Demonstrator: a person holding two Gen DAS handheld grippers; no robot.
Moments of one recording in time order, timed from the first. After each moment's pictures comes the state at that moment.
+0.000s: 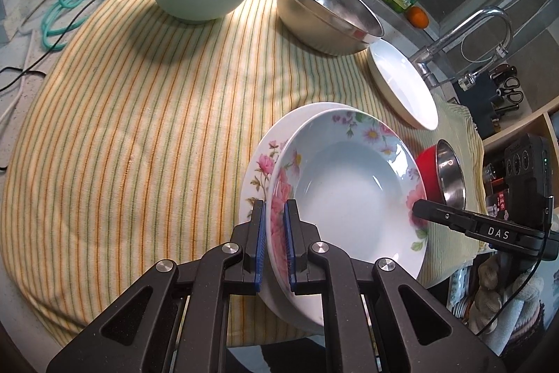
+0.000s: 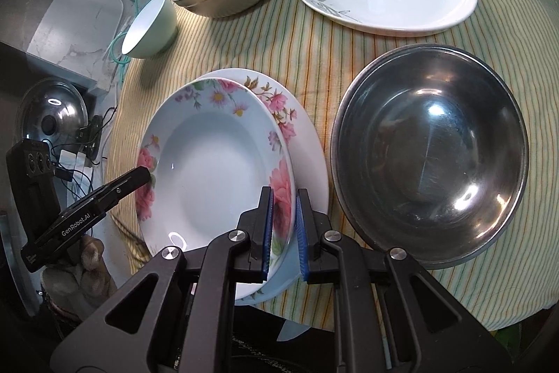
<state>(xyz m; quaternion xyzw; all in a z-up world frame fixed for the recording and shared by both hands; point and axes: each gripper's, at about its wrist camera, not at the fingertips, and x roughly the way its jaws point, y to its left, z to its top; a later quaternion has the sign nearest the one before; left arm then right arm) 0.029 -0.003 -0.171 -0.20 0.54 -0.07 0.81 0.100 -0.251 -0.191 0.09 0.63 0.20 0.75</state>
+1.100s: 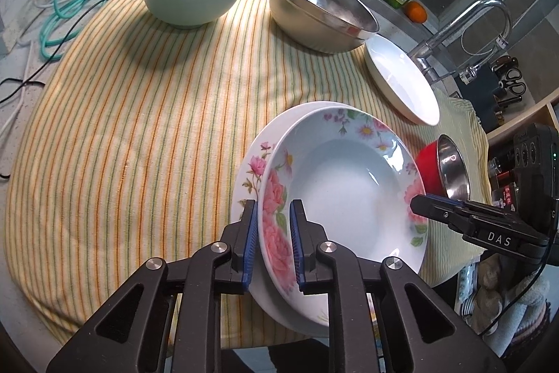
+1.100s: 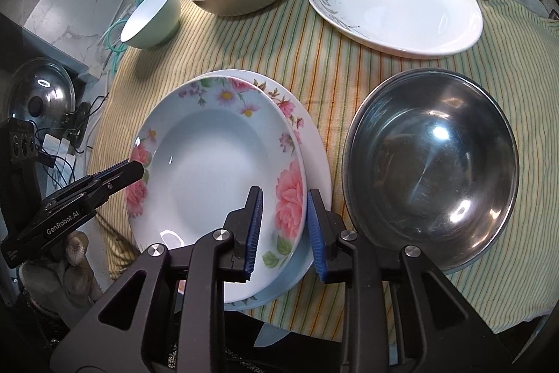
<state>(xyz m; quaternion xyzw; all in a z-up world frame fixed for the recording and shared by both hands) 0.032 -0.010 -0.170 -0.18 0.54 -0.07 0.82 0.096 -0.239 -0.186 0.03 0.61 0.19 0.77</state>
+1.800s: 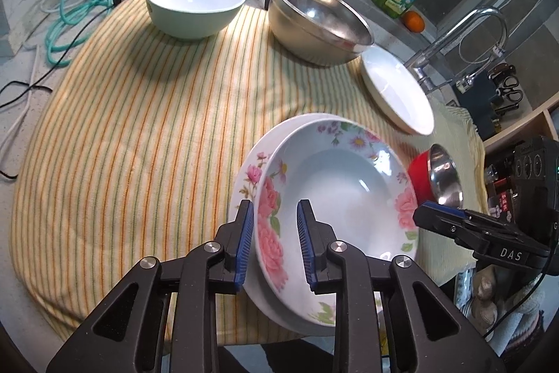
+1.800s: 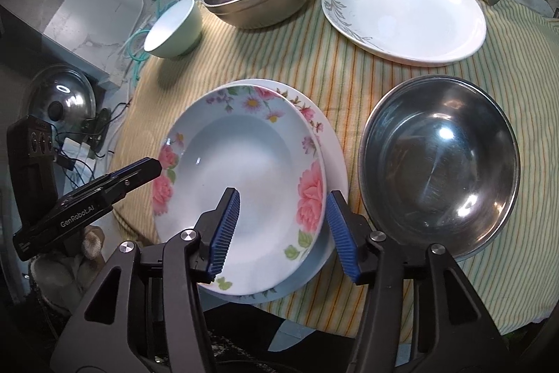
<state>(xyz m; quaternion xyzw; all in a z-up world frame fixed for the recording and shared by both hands) 0.027 -0.009 -0.155 -0.19 0.52 -0.07 0.83 0.089 -0.244 -0.171 0.07 0.59 0.23 0.77</state>
